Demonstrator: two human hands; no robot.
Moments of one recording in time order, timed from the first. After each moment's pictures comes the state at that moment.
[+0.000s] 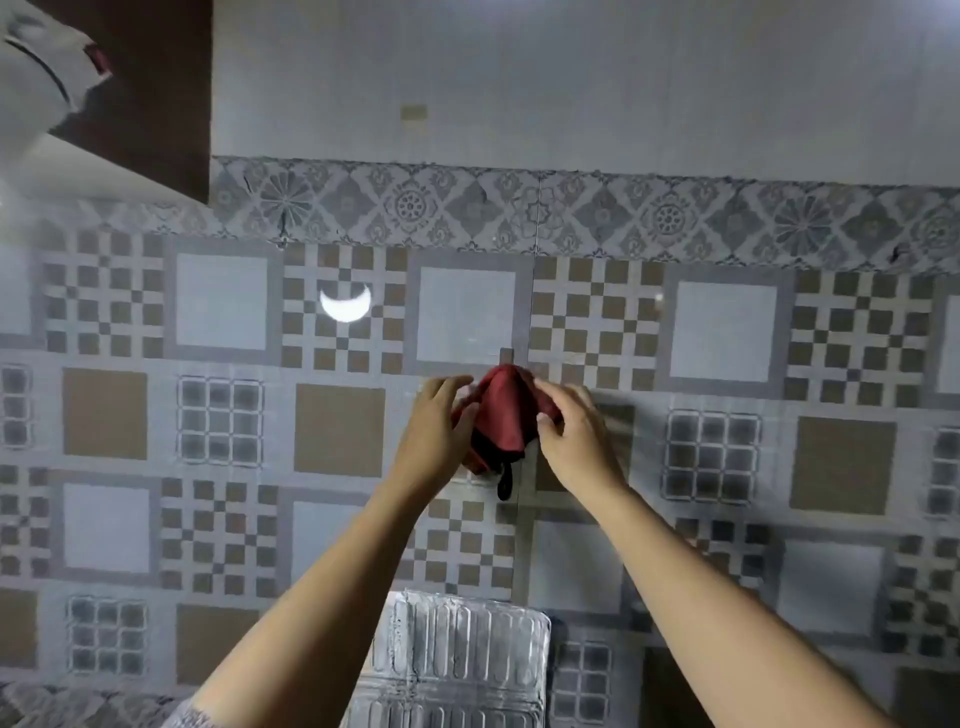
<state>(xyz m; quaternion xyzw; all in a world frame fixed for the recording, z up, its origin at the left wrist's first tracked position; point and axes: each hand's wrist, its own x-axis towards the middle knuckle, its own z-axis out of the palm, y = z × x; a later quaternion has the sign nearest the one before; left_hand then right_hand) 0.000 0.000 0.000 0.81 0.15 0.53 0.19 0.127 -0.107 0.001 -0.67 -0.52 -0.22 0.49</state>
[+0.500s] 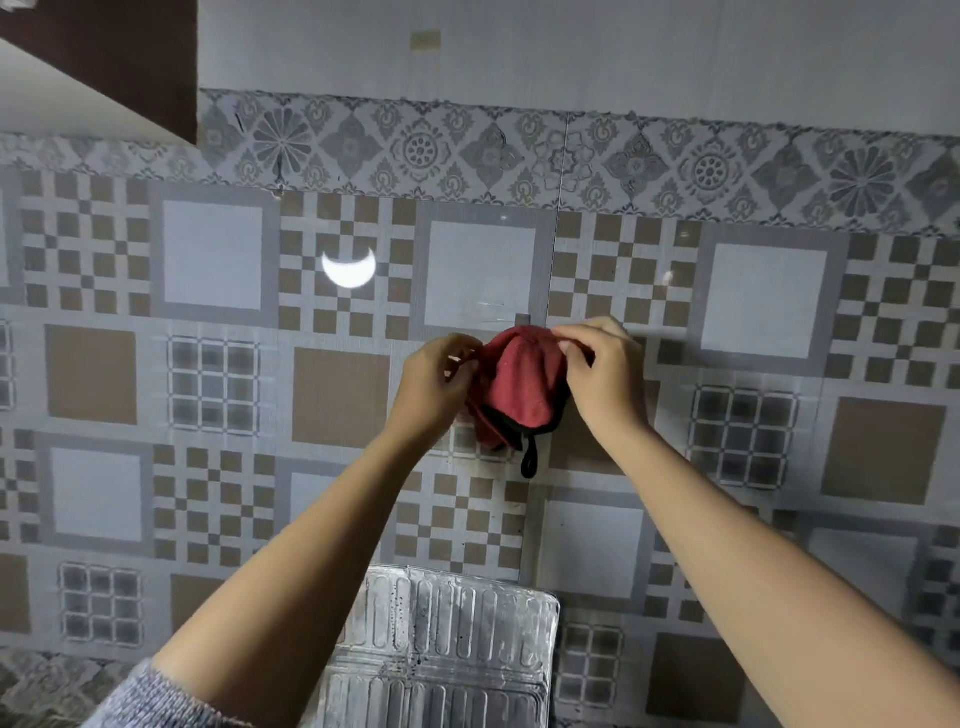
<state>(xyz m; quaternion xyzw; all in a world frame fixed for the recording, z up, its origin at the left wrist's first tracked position) 0.002 0.021 0.014 0.77 0.10 0.58 0.25 0.134 -0.092 0.036 -0.59 -0.48 -0.35 0.54</state>
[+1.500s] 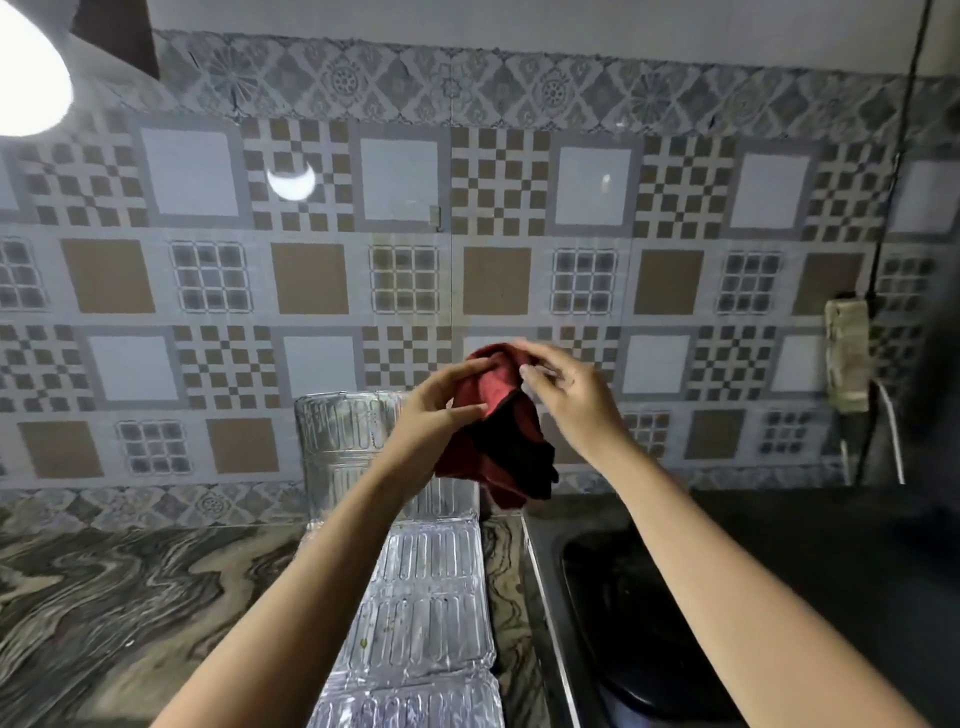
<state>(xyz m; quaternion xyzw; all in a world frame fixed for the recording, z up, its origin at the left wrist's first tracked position) -0.139 -0.229 -0.102 0.66 0.04 0.33 0.67 -0.009 -0.337 -0.092 -0.63 -0.52 -0.04 0.57</state>
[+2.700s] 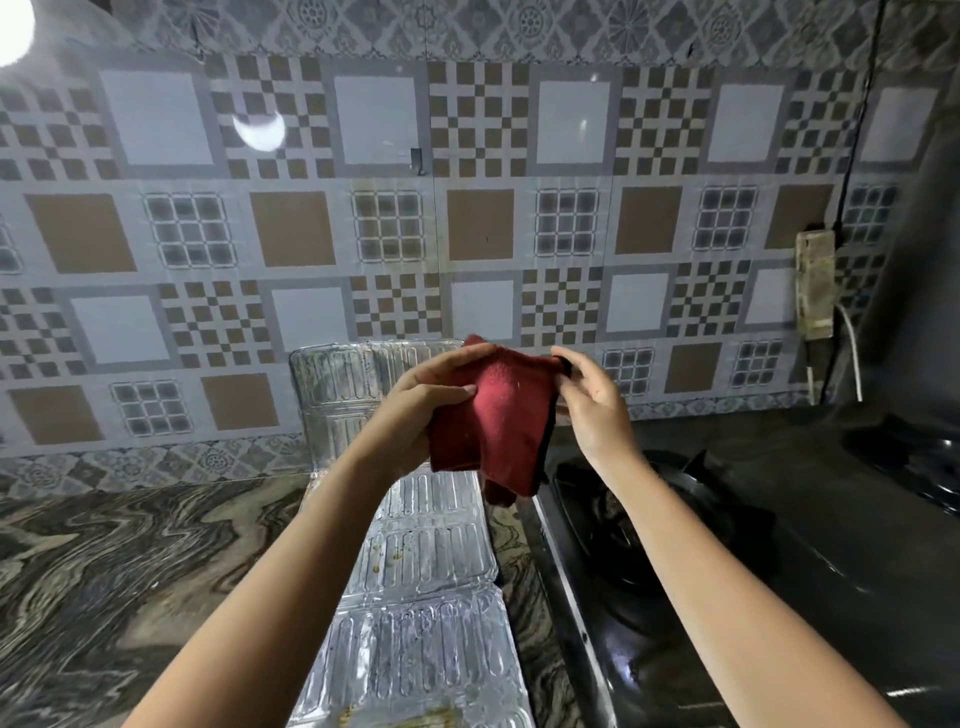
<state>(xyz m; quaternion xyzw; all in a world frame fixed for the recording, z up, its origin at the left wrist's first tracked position) -0.178 -0.242 -0.131 0.62 -0.01 0.20 0.76 -0.044 -0.373 -0.163 -0.63 -0.34 0.02 0.70</state>
